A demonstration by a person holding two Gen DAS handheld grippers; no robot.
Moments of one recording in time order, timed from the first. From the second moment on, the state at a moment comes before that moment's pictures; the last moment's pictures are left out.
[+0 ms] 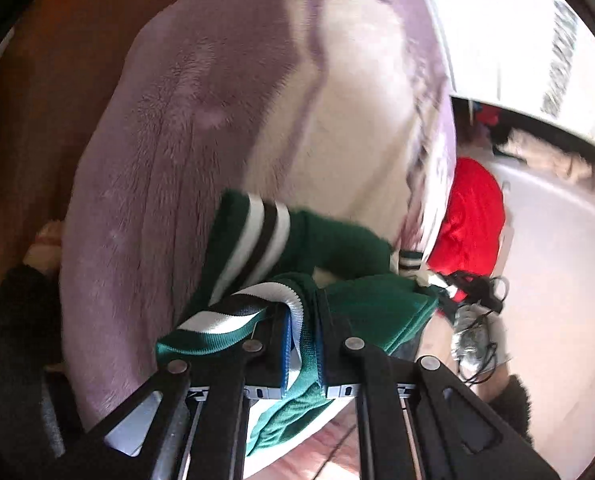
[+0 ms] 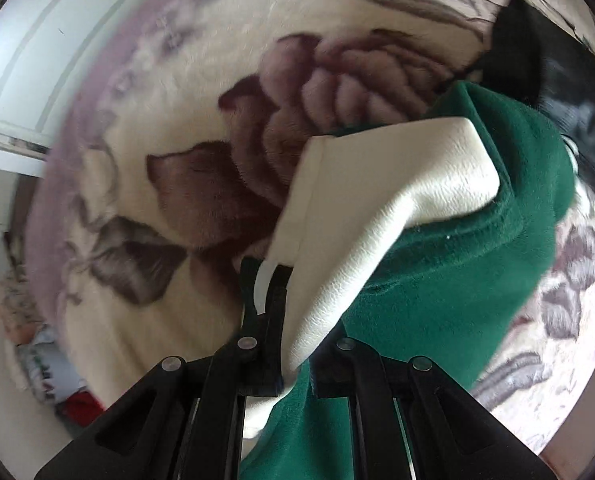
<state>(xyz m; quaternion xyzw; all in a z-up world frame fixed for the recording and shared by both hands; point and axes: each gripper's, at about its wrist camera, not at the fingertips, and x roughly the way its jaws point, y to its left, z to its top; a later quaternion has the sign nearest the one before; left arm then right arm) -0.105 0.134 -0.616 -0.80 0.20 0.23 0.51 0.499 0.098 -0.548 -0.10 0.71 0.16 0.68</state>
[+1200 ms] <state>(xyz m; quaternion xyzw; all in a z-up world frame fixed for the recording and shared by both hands) -0.164 0.159 -0.580 -0.73 0.29 0.22 0.57 0.118 -0.231 -0.640 0.24 0.83 0.21 0.45</state>
